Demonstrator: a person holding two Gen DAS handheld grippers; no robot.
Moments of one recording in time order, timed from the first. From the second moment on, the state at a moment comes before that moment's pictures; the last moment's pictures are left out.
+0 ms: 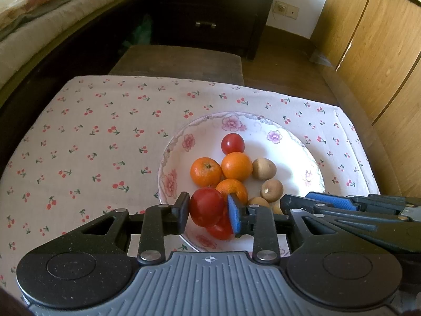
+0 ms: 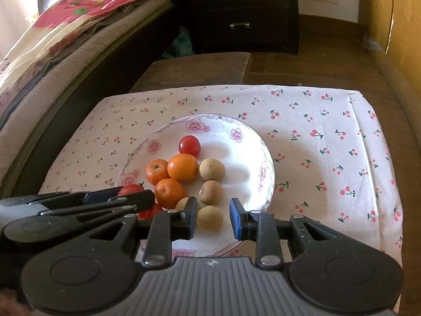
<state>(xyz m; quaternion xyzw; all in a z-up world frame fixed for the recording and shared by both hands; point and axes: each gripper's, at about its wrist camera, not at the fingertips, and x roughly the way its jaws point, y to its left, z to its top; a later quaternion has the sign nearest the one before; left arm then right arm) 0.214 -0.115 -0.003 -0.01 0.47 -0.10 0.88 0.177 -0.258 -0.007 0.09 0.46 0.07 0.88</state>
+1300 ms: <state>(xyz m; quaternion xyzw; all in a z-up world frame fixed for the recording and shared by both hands) 0.171 -0.108 0.012 0.02 0.43 -0.08 0.90 0.129 -0.269 0.009 0.11 0.45 0.04 0.88</state>
